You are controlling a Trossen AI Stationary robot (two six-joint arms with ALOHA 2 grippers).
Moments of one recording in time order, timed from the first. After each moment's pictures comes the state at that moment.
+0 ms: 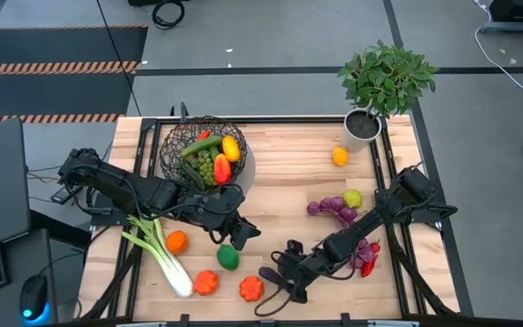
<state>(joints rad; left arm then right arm) -0.37 1.49 1.43 -0.51 -0.21 -1.16 0.59 1.93 1.11 -0.05 0.20 0.61</state>
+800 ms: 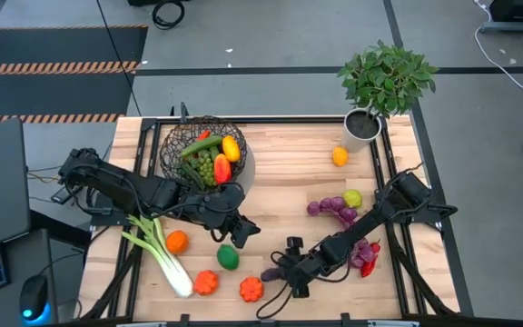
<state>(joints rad) -0.36 1.49 1.43 -0.53 -0.22 -1.14 0.57 1.98 1.12 -0.15 0.25 0.49</state>
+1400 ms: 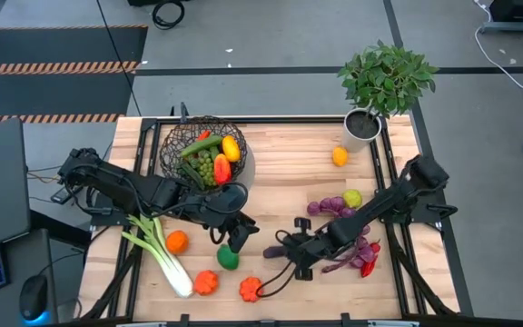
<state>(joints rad) -0.36 1.48 1.43 -0.54 -0.23 -0.90 0.51 1.76 1.11 -0.40 0.28 0.51</state>
